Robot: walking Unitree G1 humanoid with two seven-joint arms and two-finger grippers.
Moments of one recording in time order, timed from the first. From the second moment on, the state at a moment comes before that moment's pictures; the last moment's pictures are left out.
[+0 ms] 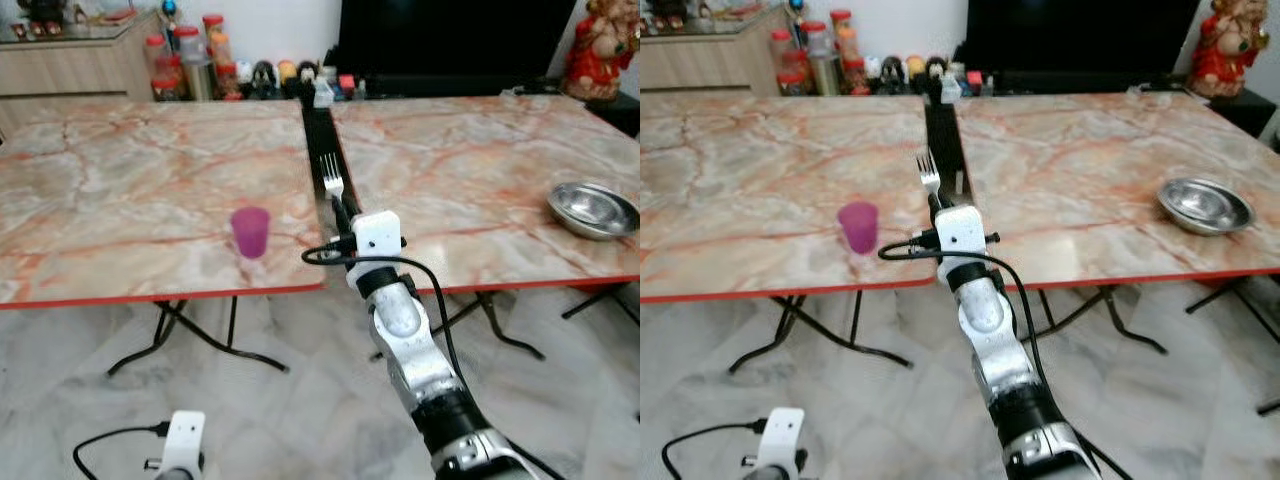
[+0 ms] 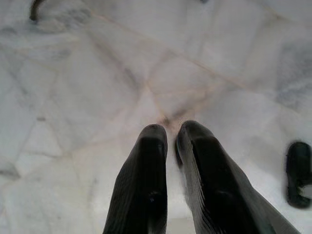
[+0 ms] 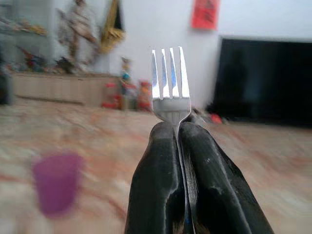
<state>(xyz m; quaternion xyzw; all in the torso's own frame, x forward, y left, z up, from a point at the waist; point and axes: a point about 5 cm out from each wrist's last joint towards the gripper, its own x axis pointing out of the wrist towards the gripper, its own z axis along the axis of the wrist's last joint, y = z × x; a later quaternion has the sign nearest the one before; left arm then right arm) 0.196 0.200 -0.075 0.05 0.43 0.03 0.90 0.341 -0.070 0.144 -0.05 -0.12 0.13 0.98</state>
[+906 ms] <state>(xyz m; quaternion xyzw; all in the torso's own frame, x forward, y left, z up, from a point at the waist) 0.197 0.192 -0.075 0.04 0.43 0.03 0.90 0.345 -0.102 0.120 -0.03 -0.05 0.07 1.00</state>
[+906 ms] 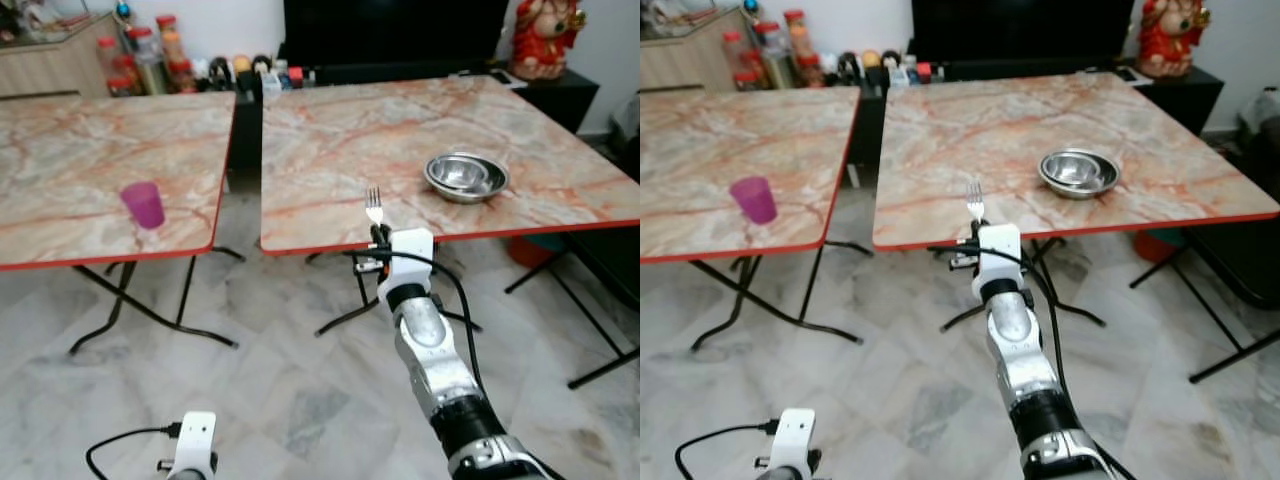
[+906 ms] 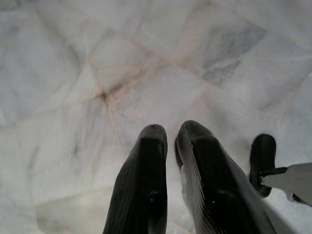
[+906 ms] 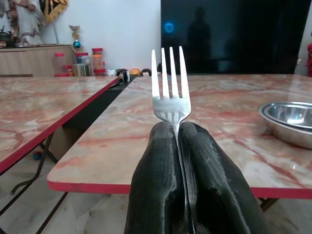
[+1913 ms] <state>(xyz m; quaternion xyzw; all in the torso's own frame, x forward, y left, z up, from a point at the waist) 0.196 0.206 -0.074 0.05 0.43 0.04 0.90 0.344 -0.084 0.122 -0.03 -0.05 0.09 0.99</state>
